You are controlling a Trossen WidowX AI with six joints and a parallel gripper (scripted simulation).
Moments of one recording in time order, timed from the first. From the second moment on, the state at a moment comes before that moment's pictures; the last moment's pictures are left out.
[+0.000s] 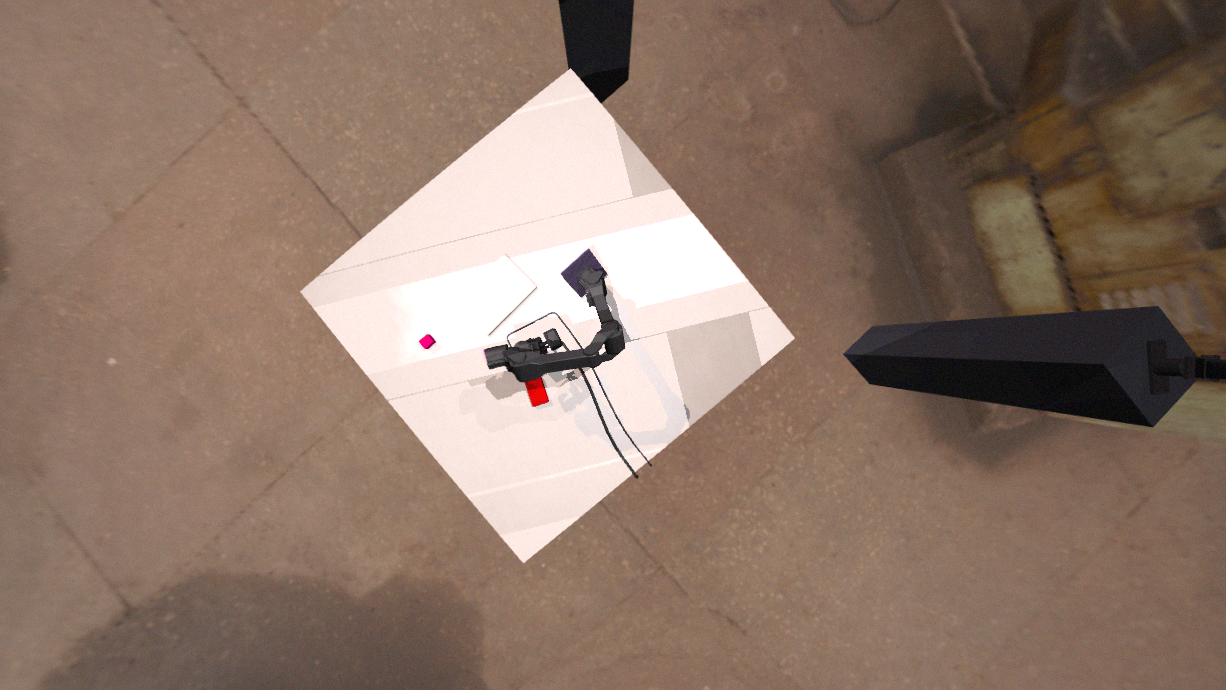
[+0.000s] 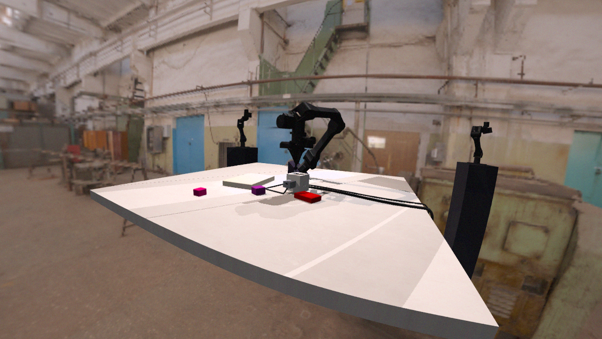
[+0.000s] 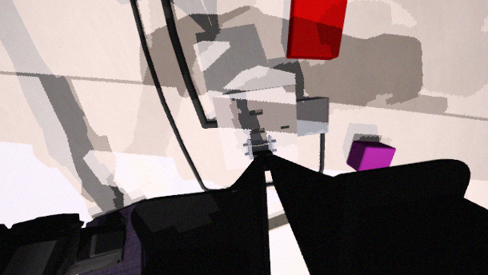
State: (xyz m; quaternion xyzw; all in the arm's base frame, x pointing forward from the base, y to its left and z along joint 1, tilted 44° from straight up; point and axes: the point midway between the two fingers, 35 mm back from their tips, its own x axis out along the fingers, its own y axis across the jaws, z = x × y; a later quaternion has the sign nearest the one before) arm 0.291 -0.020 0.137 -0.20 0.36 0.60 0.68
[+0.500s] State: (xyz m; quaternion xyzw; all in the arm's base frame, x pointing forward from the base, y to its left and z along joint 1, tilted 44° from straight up) arm 0.291 -0.019 0.136 -0.20 0.36 0.60 0.68
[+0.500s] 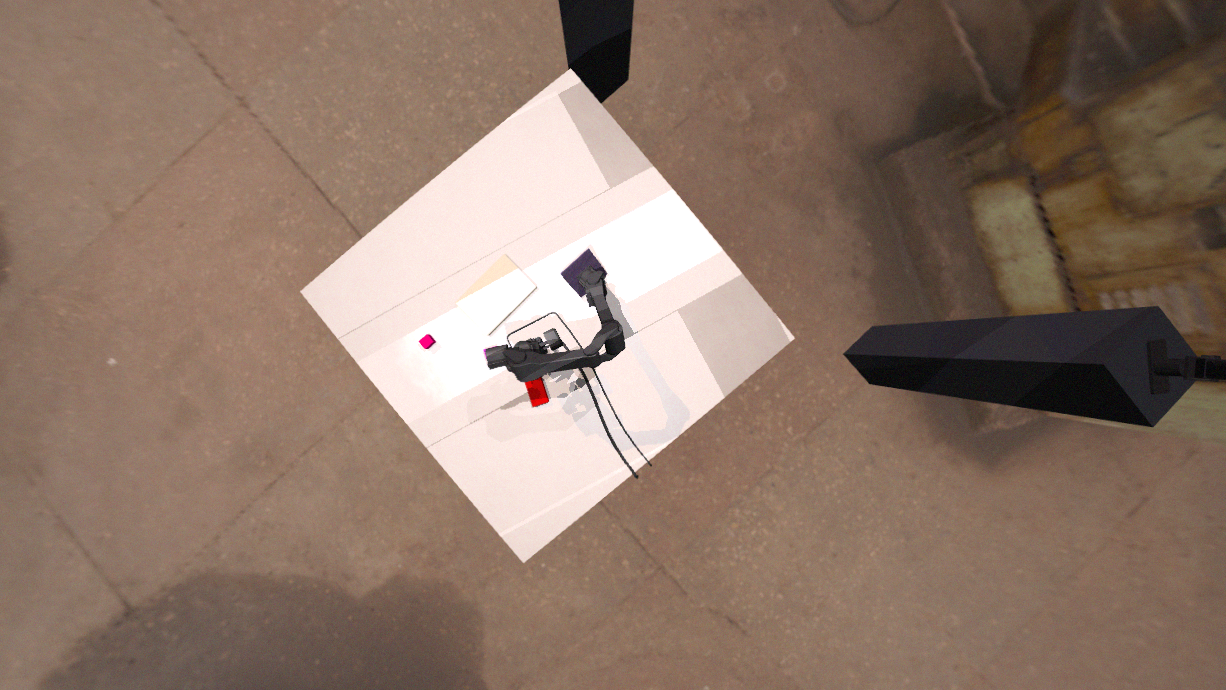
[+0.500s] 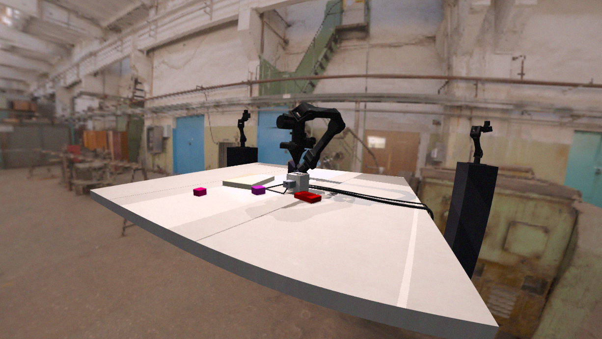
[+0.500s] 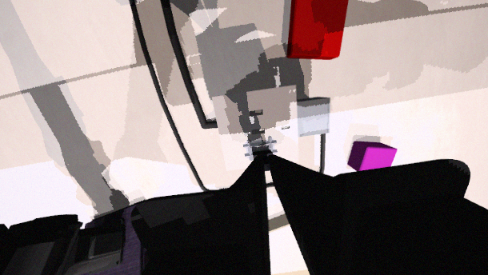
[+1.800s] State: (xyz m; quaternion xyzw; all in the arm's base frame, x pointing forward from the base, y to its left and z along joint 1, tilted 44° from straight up) arm 0.291 -0.016 0.133 -0.20 0.36 0.60 0.68
